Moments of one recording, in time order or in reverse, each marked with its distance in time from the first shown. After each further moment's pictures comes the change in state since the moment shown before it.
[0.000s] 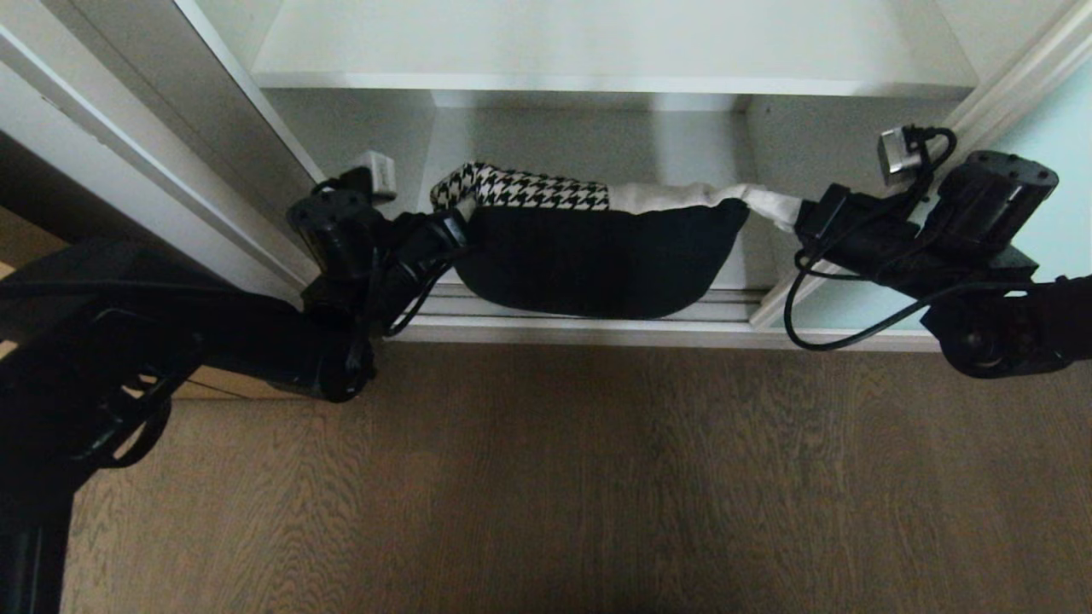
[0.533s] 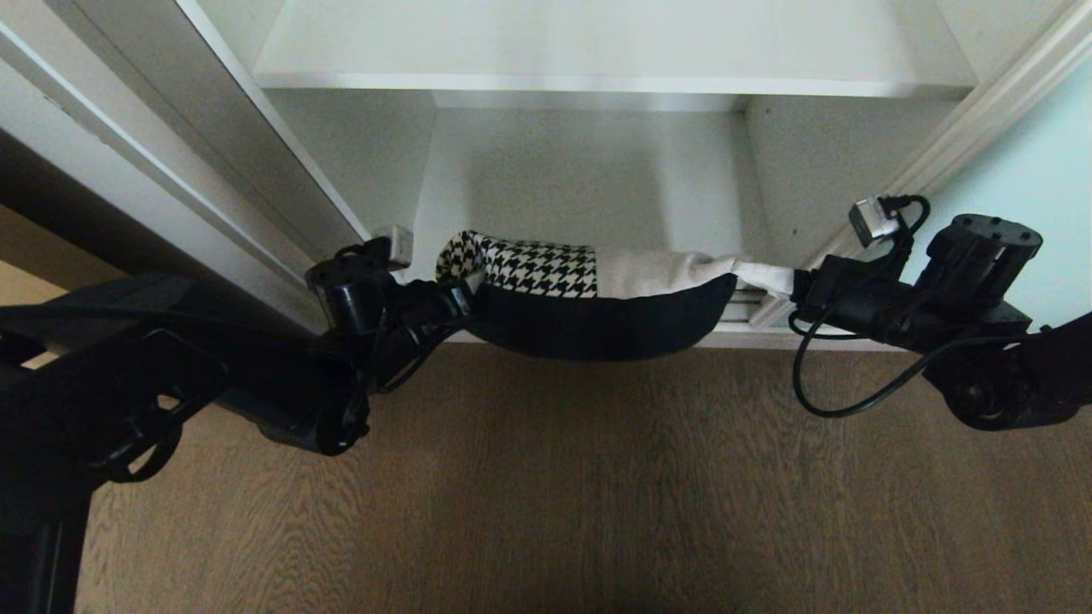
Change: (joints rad) left arm 0.008 0.022 0.181 -0.034 -0.079 -0.010; right arm -0.031 0.007 0.192 -0.086 0.207 0.004
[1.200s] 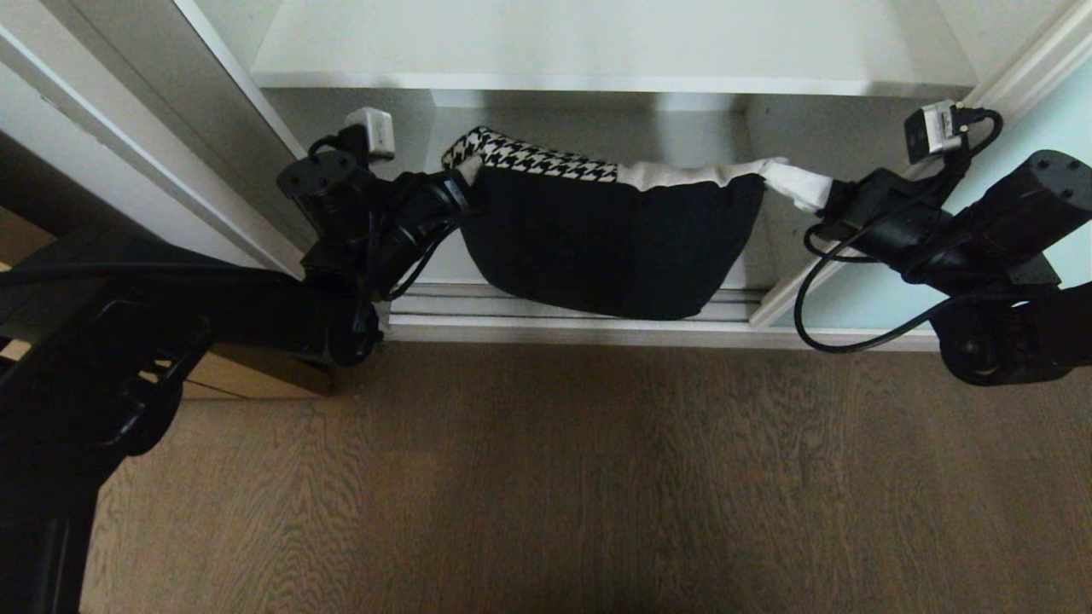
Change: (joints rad) left arm 0.001 0.003 -0.395 0.068 -0.027 0.010; right arm -0.002 0.015 -0.188 -0.261 0.002 0.177
